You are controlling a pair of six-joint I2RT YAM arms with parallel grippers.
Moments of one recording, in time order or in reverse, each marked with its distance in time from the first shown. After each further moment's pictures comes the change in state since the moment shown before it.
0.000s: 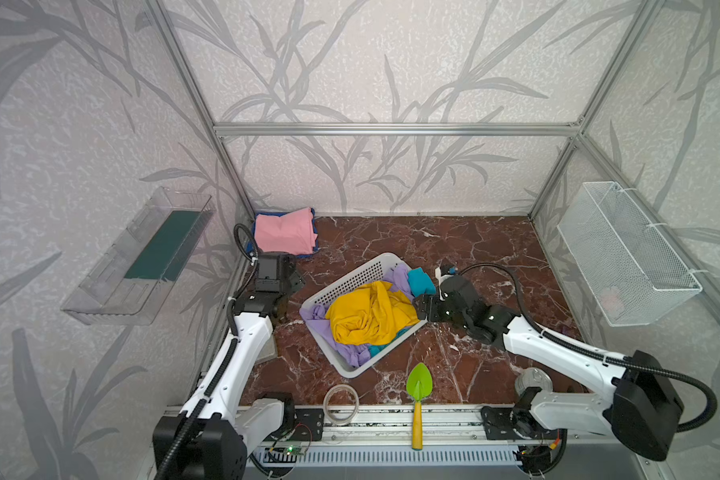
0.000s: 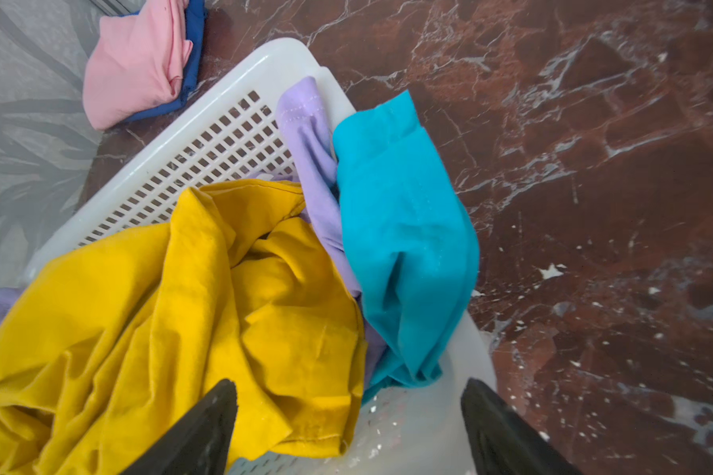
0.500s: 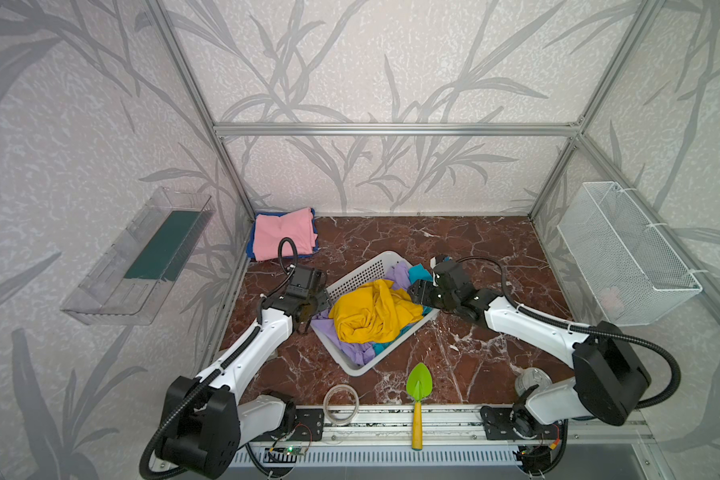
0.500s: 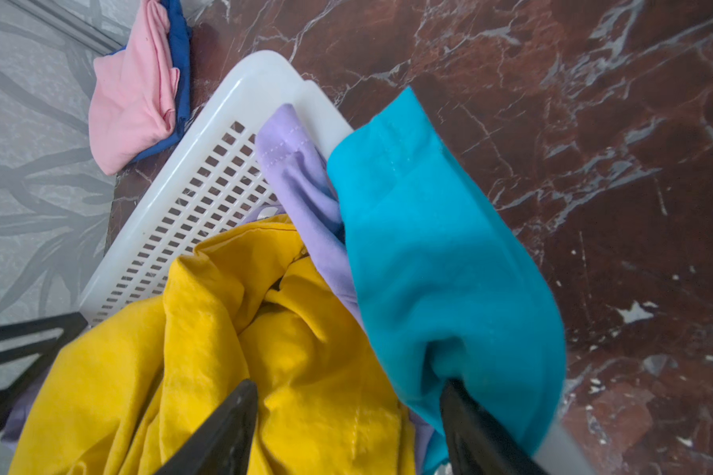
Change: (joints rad) left arm -0.229 0.121 -0.079 -0.022 0.064 -0.079; right arm -0.138 0.222 0.121 0.079 -0.122 0.055
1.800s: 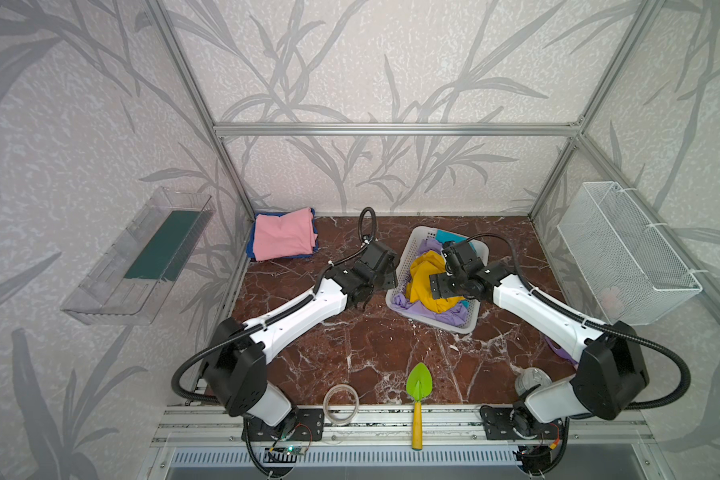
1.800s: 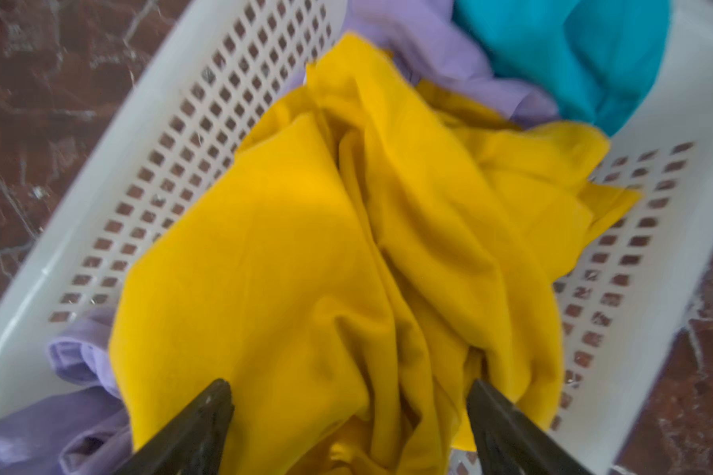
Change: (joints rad) left arm -0.428 0.393 0.467 0.053 -0.058 -0.006; right arm -0.063 0.018 0.233 -0.502 0.179 -0.426
